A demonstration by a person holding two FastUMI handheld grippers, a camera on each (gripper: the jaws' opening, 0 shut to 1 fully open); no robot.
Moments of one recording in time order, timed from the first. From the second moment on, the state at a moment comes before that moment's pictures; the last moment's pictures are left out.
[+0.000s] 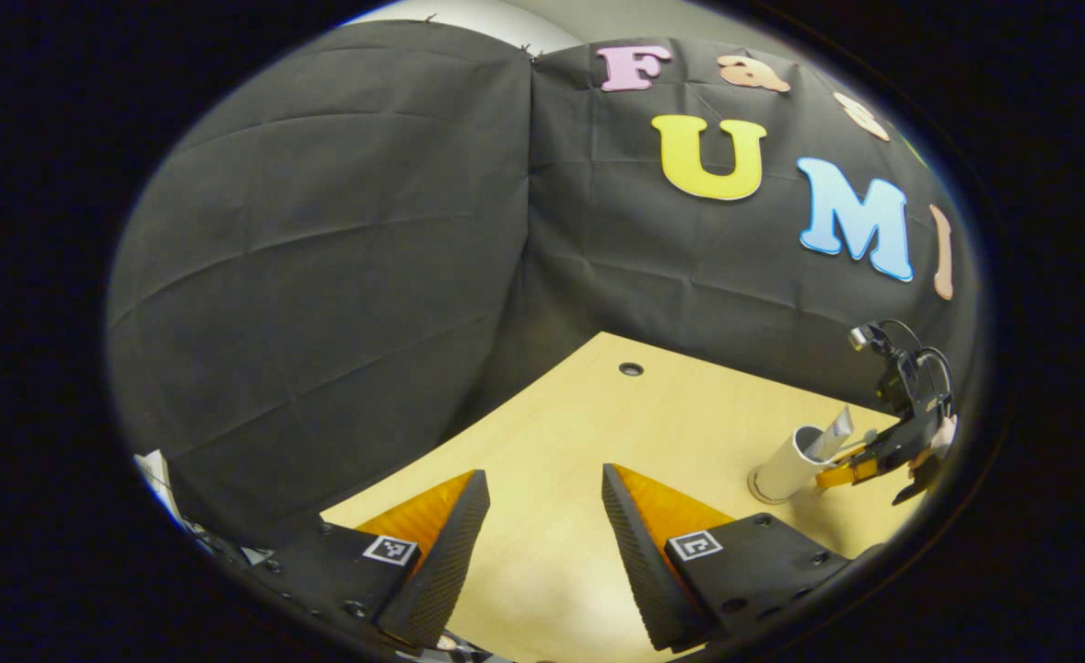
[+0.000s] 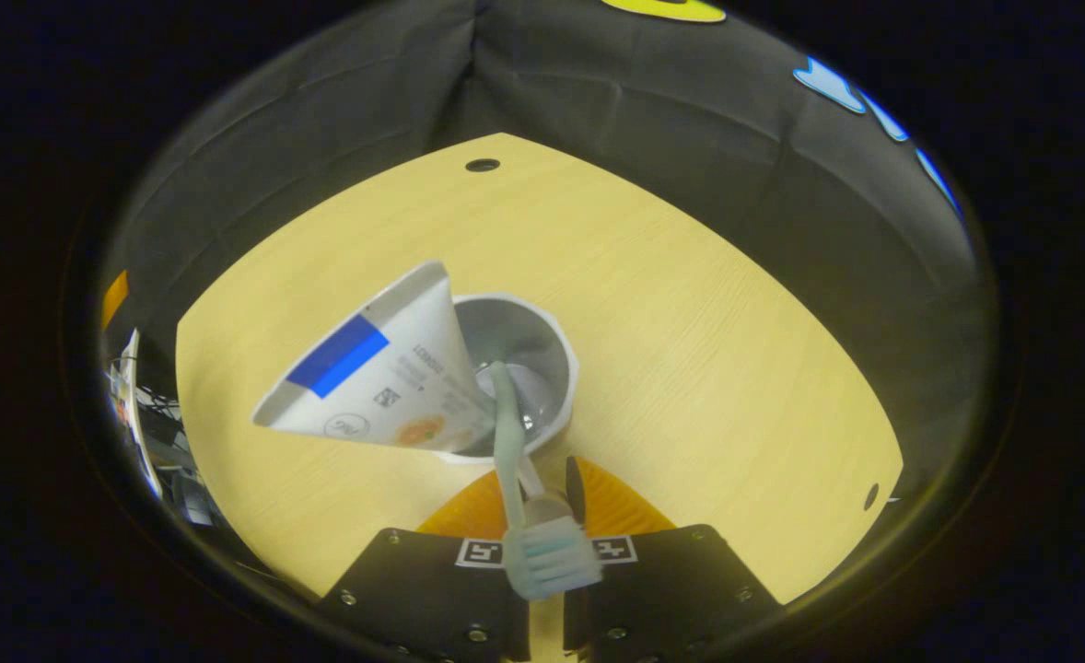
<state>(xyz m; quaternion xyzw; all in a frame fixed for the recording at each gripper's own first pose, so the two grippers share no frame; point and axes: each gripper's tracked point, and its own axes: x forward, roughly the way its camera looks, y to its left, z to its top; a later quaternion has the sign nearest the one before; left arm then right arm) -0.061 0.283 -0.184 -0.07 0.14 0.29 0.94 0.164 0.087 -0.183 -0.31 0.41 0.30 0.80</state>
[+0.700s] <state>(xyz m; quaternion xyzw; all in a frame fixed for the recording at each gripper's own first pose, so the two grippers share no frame) -0.043 0.269 -0.174 -0.05 0.13 0.27 0.95 0.165 0.088 -0.185 -0.29 0.41 0.29 0.82</state>
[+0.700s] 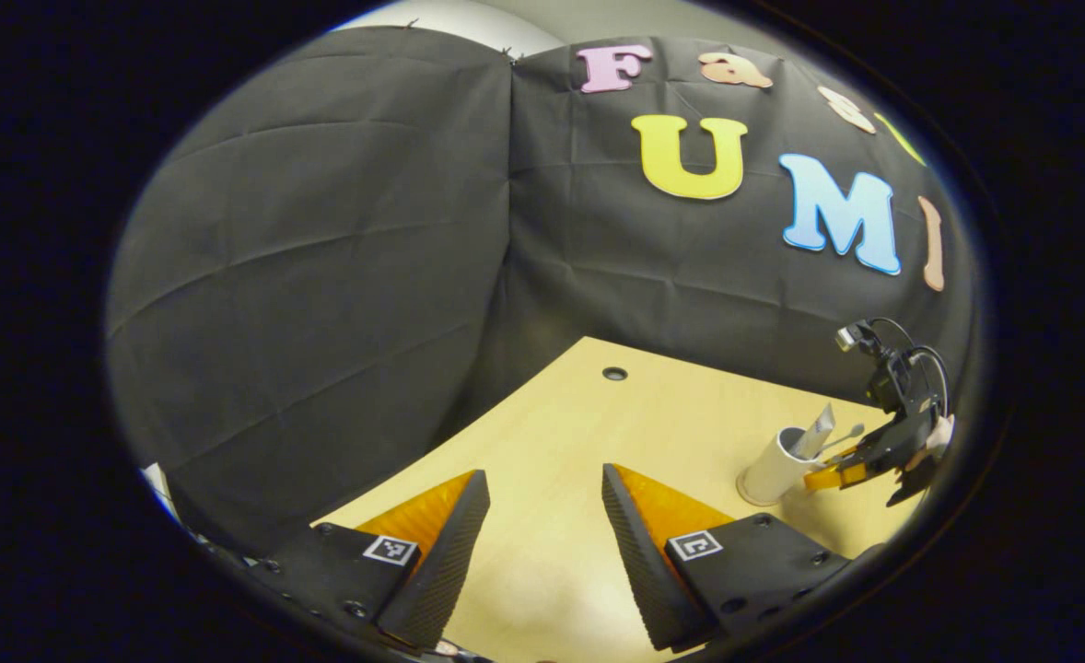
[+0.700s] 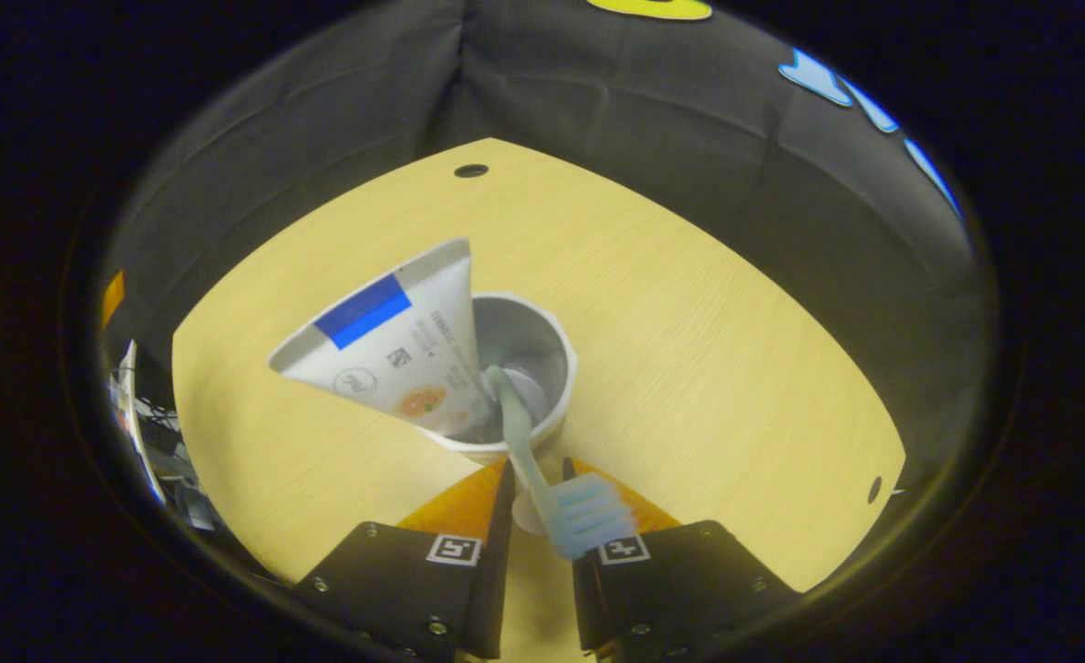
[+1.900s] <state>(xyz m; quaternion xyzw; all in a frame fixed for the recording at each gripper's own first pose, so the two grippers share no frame) 0.115 0.075 -0.094 -0.02 0.07 0.03 1.00 0.108 0.007 -0.031 -0.15 0.24 0.16 0.95</state>
